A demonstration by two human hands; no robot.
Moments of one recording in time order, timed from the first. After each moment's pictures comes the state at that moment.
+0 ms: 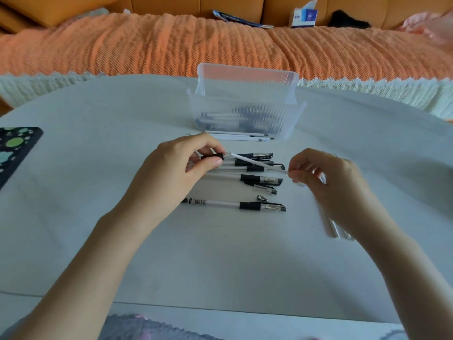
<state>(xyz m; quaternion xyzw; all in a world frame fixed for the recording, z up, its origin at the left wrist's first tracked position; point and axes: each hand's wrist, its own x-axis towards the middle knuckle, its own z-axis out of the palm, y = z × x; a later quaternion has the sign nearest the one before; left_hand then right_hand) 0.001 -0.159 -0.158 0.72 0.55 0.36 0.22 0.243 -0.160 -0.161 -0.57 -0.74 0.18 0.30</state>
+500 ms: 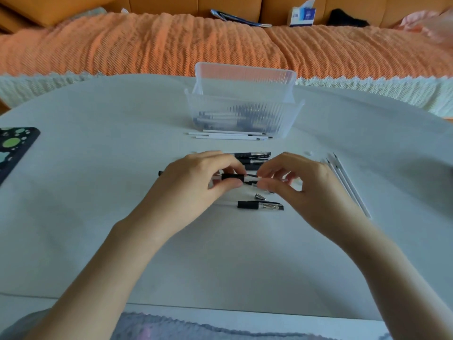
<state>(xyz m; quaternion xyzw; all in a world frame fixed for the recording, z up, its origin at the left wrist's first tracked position) 0.019 -0.167 -0.164 0.79 0.49 0.30 0.19 0.218 -0.170 -0.156 -0.50 -0.77 0.24 0.31</state>
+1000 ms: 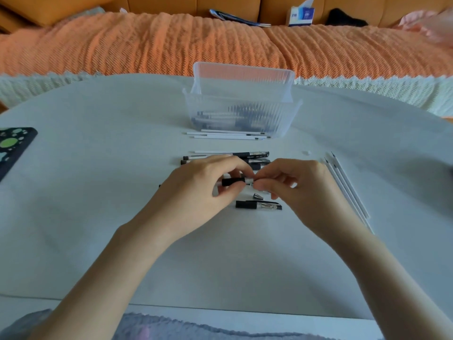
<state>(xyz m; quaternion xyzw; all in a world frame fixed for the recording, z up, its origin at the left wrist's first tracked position) 0.027 -0.172 -0.165 0.80 0.48 0.30 0.20 0.213 -0.170 -0.159 -0.52 -0.72 0.31 0.34</state>
